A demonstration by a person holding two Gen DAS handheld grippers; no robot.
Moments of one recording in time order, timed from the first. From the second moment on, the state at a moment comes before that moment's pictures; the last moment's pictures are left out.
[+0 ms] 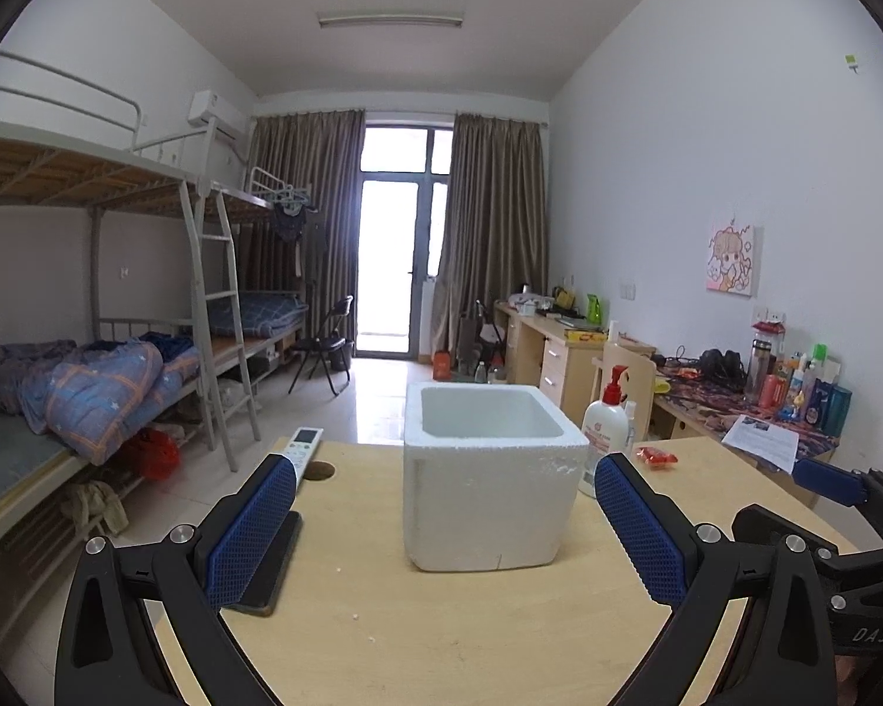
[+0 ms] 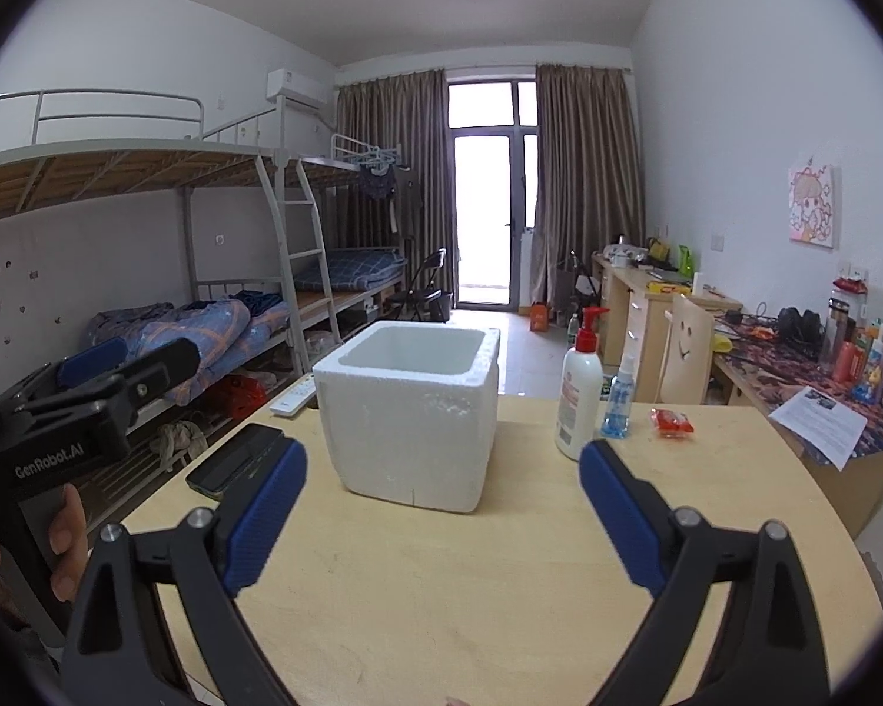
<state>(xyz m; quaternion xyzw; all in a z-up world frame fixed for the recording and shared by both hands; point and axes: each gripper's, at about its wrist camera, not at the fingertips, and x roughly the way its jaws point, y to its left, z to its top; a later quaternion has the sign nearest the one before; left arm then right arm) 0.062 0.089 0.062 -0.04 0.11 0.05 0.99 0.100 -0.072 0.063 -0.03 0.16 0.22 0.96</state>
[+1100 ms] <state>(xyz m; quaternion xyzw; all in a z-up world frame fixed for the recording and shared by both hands) 0.023 0.077 -0.007 -0.03 0.10 0.09 0.99 0.045 -0.091 -0.004 -0.02 0.09 0.19 0.98</state>
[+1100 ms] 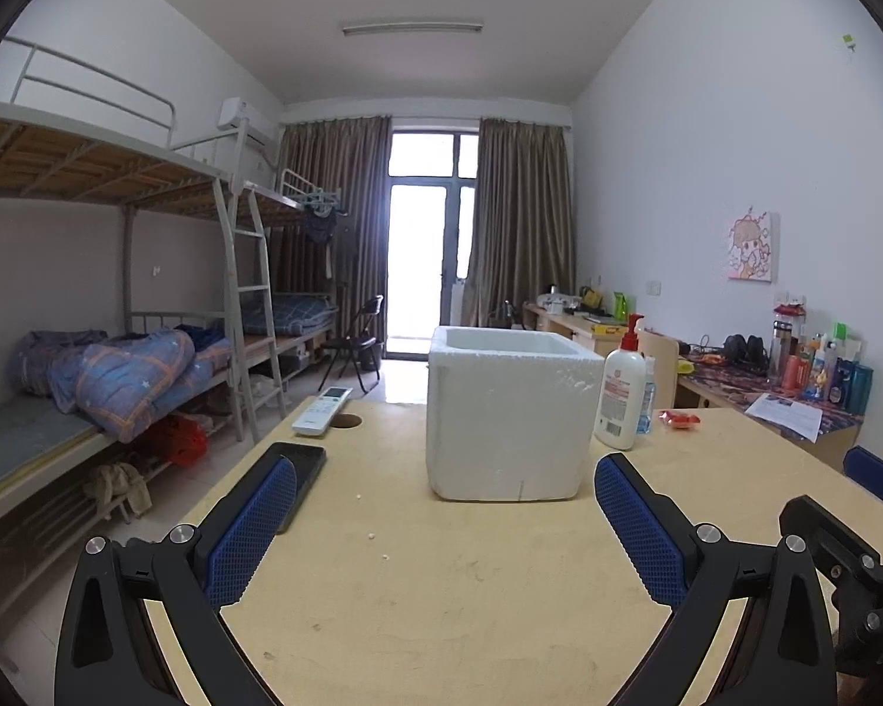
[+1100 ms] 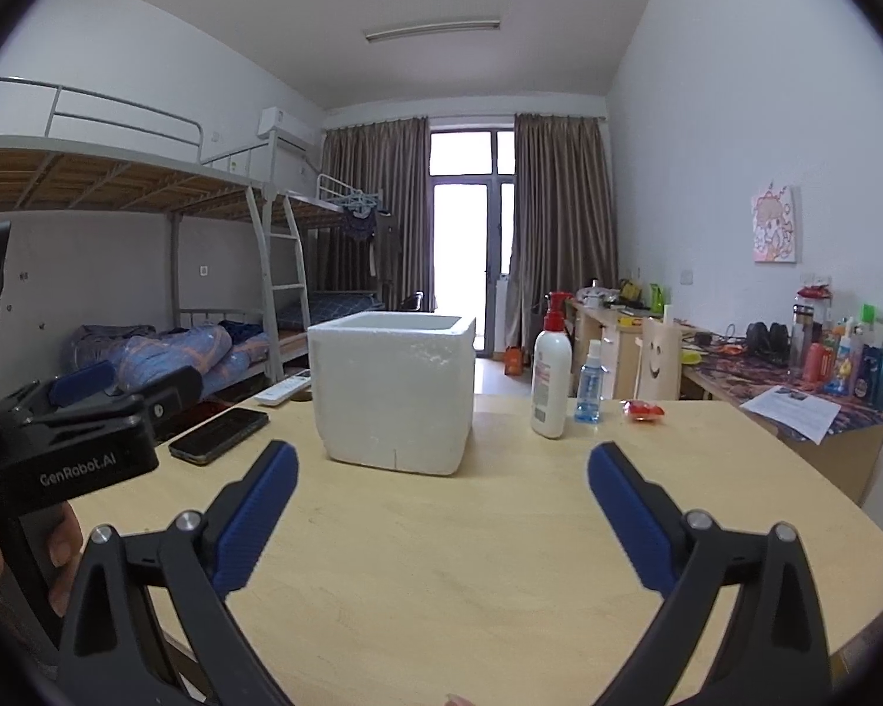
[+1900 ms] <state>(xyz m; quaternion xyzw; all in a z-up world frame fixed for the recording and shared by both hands) 0.021 0.065 -0.009 -0.02 0.10 0.09 0.99 0.041 -0.098 -0.001 -0.02 0.09 0.19 0.98</state>
